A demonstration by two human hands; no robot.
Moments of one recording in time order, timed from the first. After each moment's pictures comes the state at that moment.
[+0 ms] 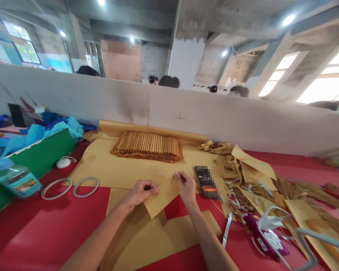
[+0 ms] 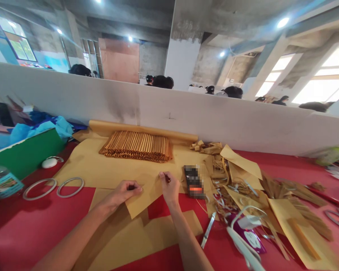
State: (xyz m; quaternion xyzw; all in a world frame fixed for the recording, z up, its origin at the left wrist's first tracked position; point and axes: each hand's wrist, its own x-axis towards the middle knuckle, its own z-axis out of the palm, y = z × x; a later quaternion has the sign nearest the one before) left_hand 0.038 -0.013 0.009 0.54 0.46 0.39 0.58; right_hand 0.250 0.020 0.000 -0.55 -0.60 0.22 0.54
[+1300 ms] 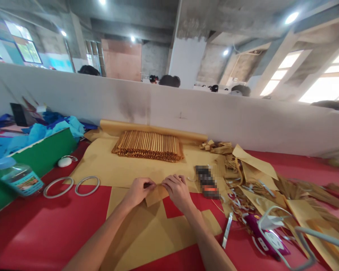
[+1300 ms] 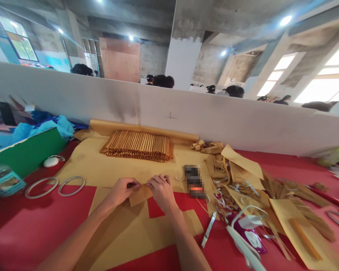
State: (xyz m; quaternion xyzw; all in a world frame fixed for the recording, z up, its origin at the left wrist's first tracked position) left_hand 0.028 -0.003 0.003 0.70 0.48 0.38 0.36; right_hand 0.238 0.004 0.005 -0.42 -0.86 -0.02 0.31
